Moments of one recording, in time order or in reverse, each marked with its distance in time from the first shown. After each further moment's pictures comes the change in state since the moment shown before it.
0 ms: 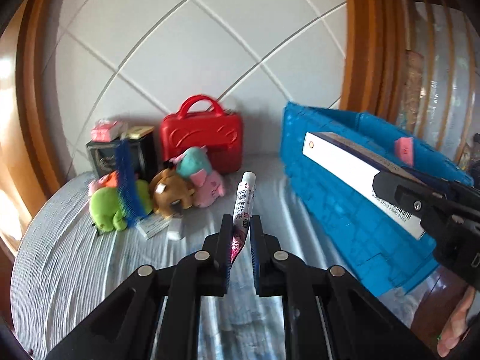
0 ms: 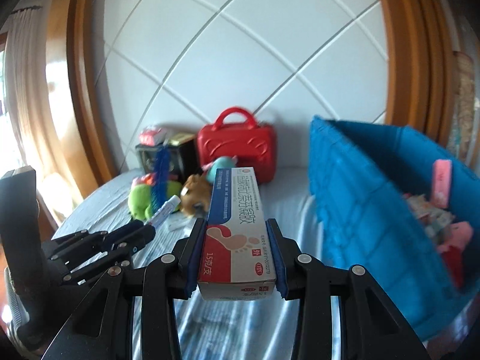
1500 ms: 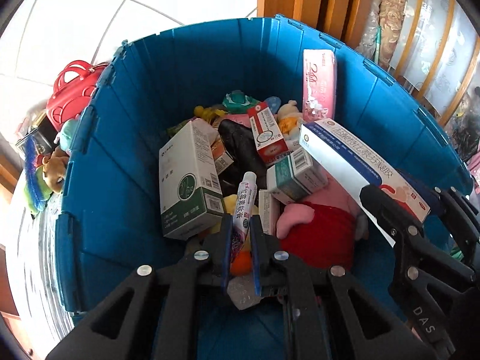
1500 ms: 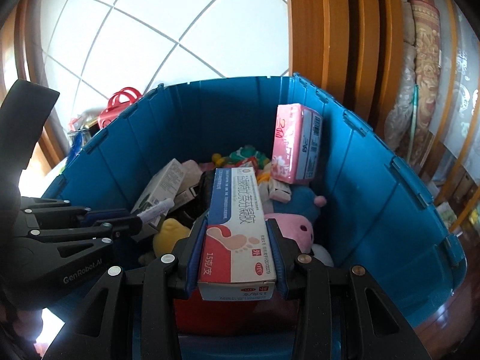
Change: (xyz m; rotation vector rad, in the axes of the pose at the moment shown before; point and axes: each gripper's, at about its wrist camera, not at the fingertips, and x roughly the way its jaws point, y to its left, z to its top) left arm 0.146 -0.381 0.053 0.083 0.486 -0.025; right arm -0.017 -0.385 -0.019 0.037 0.204 -0.061
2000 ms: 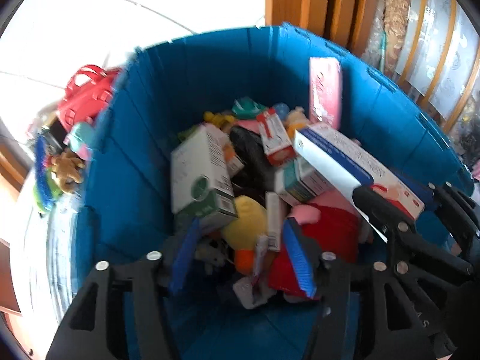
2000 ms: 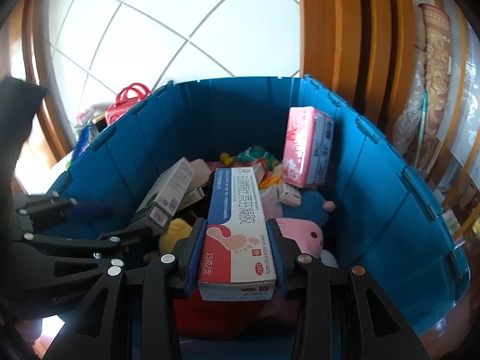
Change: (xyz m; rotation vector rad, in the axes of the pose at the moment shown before) left arm -0.013 0.003 -0.004 -0.009 -0.056 0.052; right arm 0.006 0.004 0.007 -0.040 0.011 0.030
